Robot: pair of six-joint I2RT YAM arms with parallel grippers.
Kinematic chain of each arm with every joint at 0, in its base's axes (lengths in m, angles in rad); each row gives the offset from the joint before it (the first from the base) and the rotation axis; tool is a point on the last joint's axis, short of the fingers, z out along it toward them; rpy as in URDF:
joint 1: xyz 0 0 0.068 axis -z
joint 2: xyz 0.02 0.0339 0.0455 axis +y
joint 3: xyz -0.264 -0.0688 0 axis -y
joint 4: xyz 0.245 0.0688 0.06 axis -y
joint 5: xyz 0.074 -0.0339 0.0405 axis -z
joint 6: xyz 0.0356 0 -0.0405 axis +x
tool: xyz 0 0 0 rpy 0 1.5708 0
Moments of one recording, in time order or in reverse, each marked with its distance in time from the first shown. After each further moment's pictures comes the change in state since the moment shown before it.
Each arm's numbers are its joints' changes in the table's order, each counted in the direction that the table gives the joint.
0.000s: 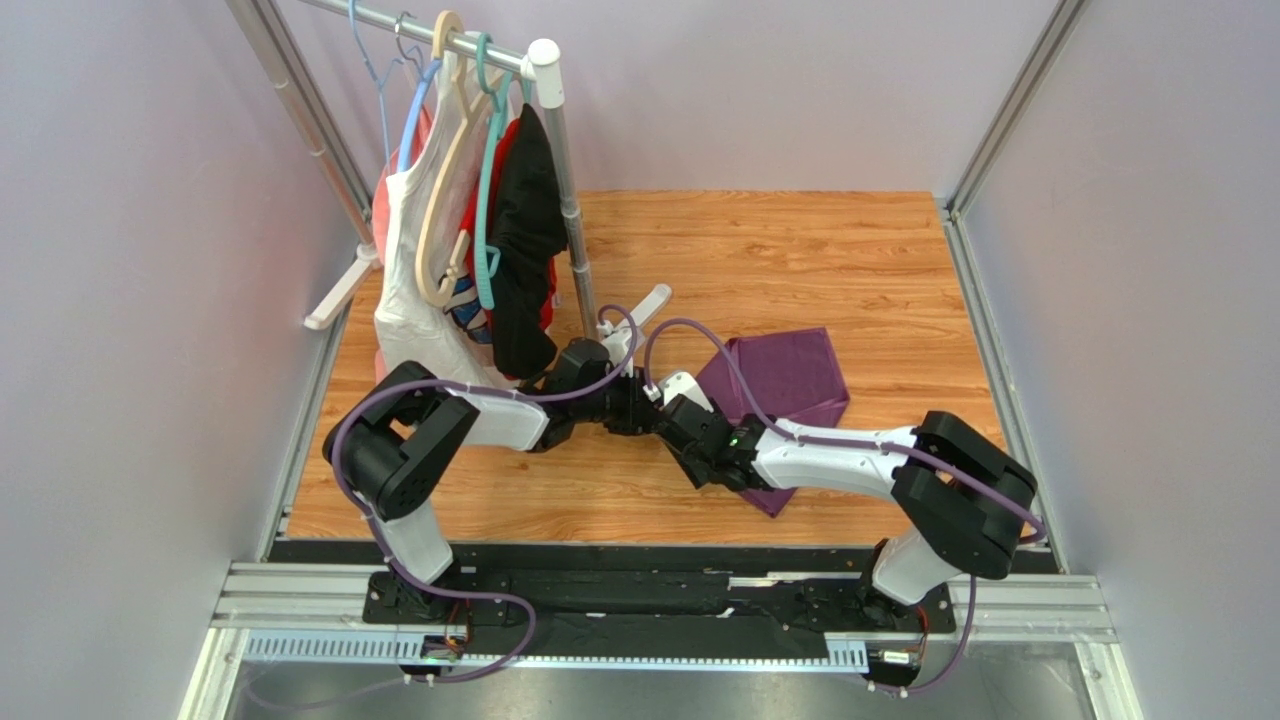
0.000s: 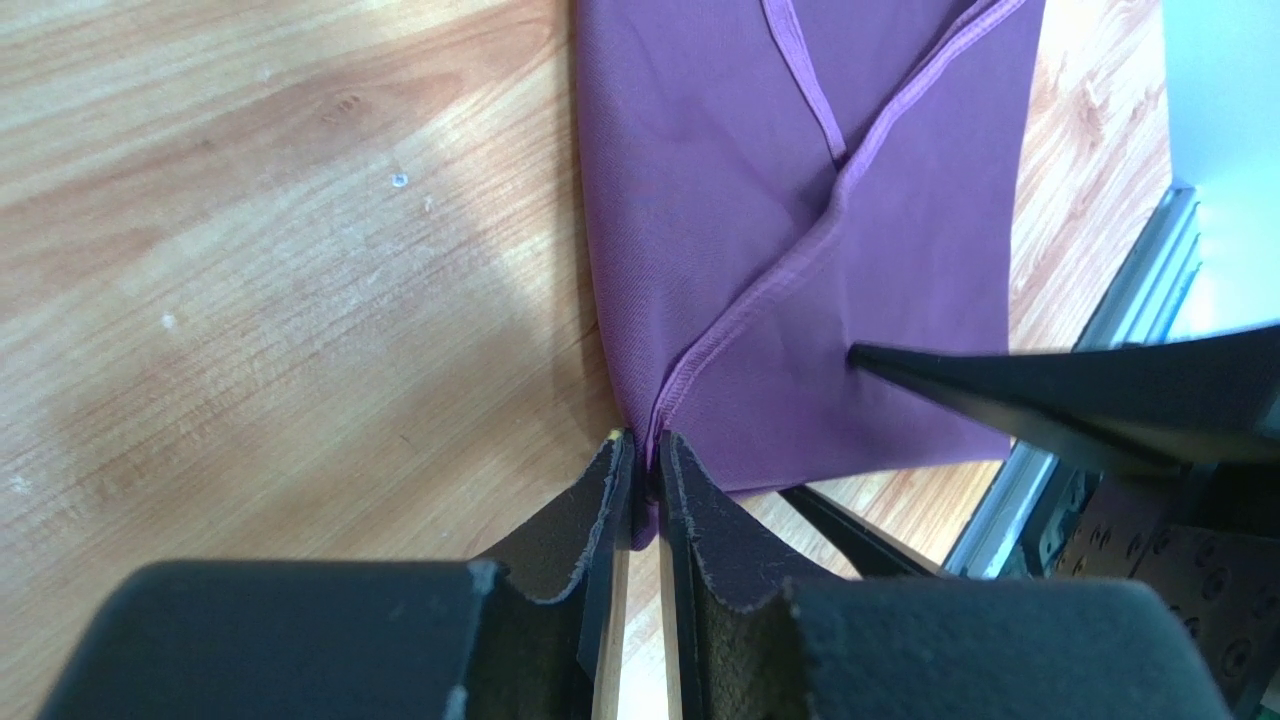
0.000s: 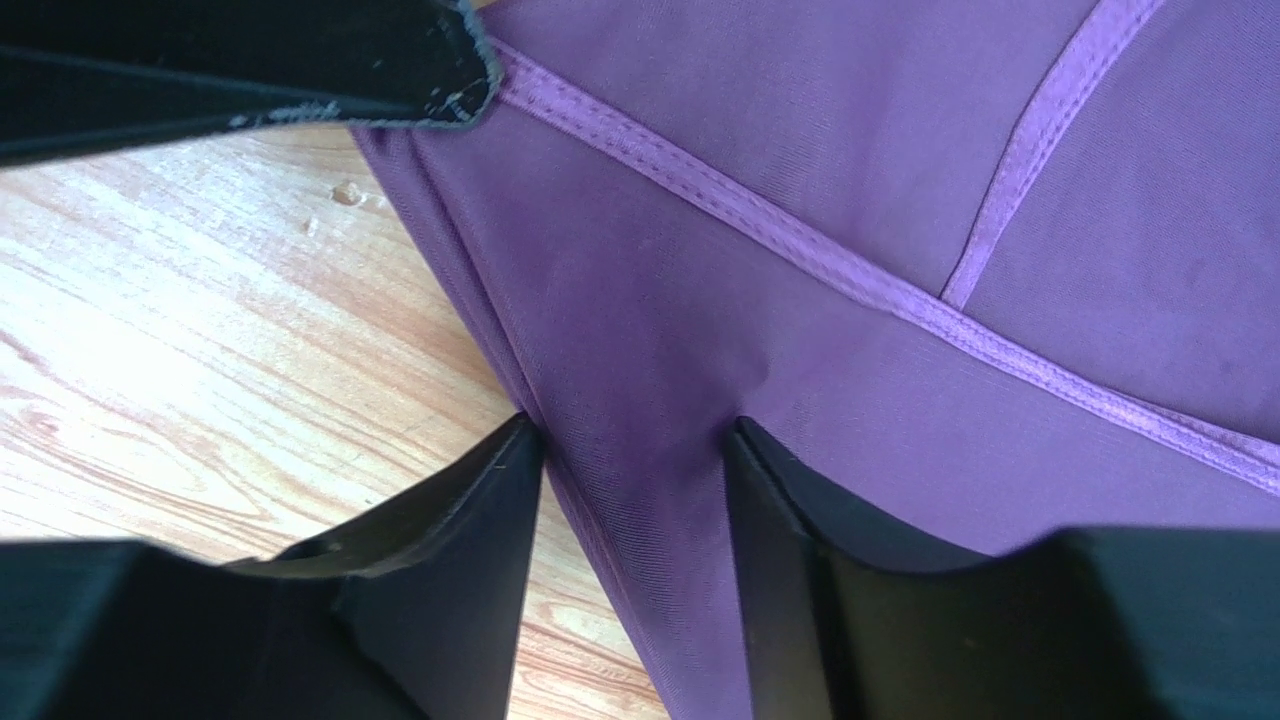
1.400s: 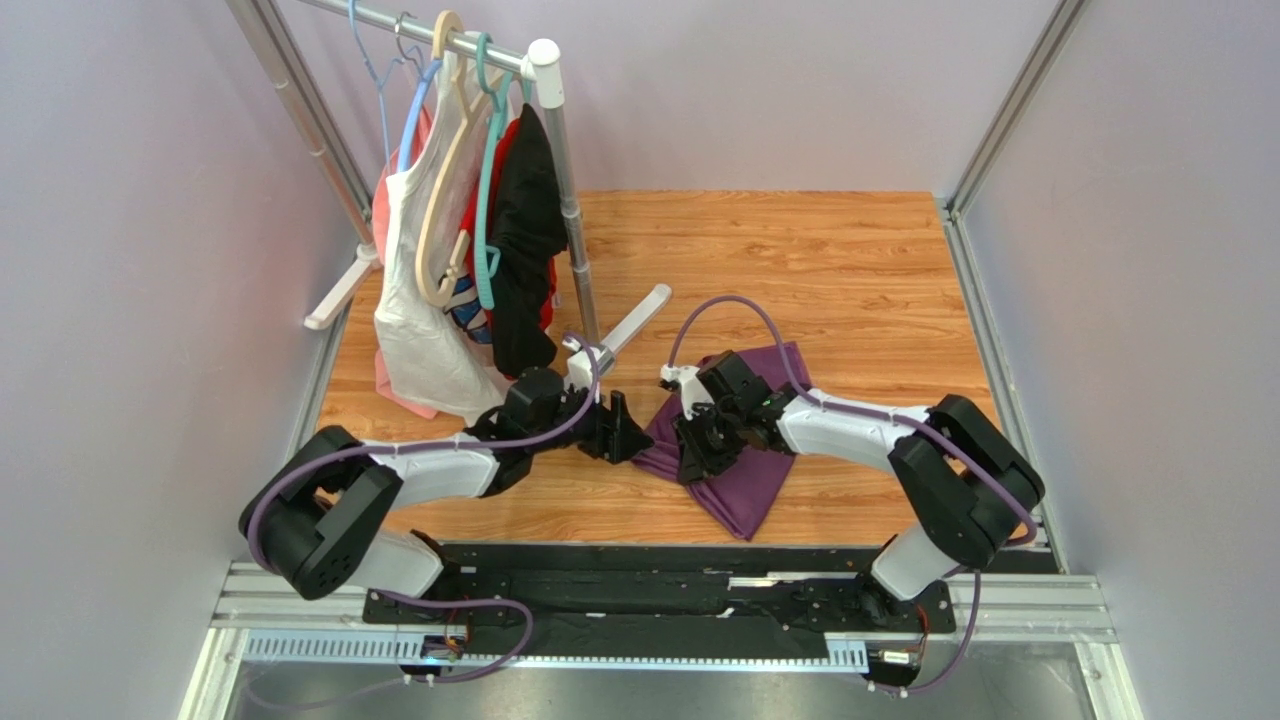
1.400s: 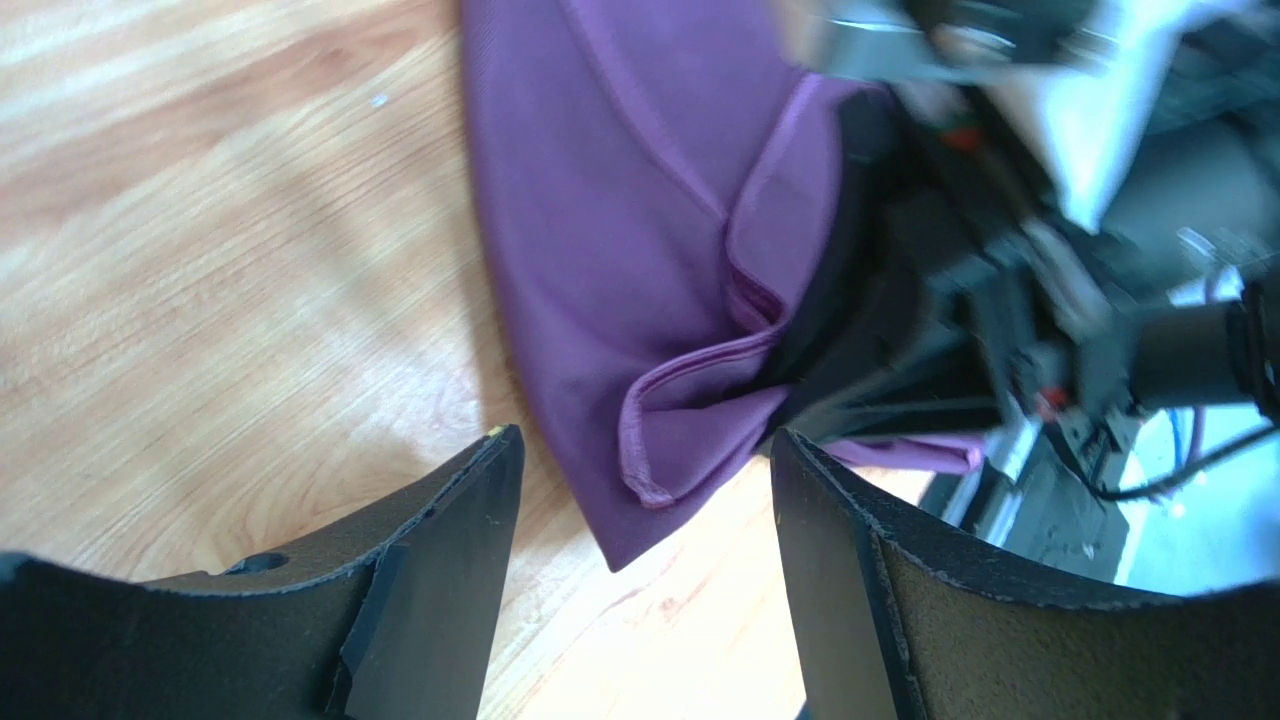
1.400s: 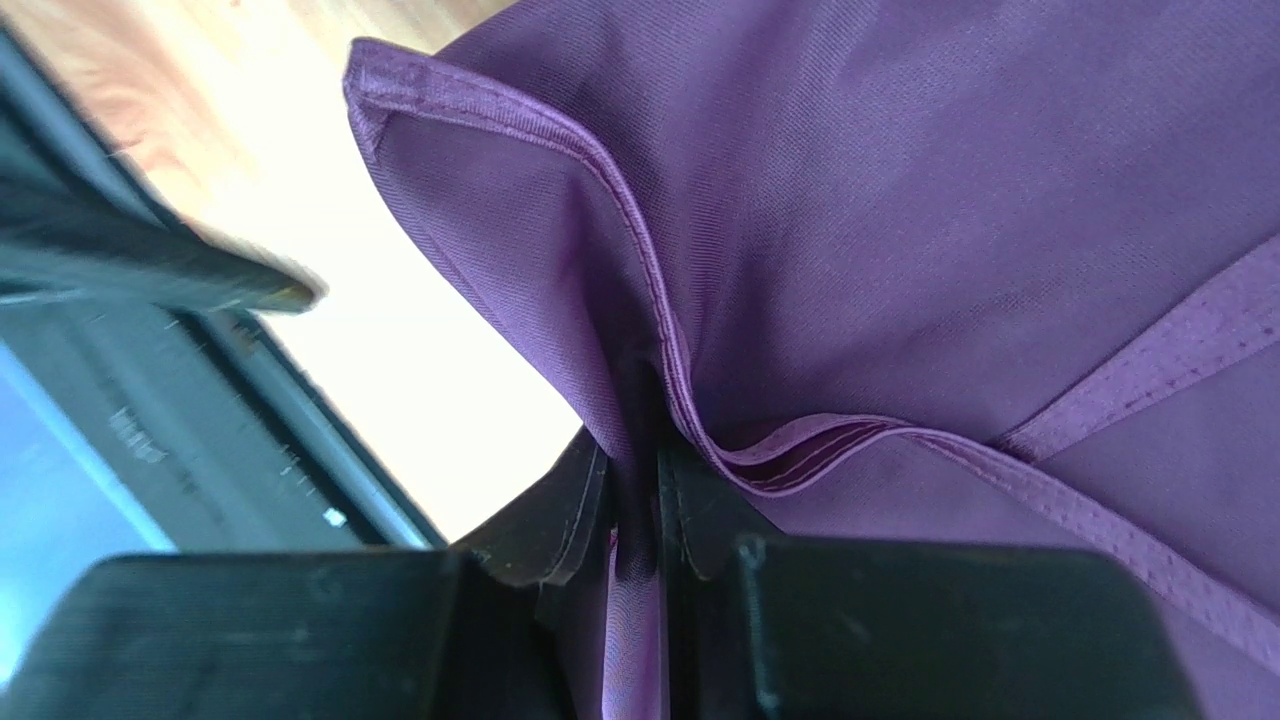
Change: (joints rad) left arm -0.008 -0.337 -0.264 0.072 -0.018 0.141; right arm 0.267 0.013 -0.026 0.097 -0.798 -0.092
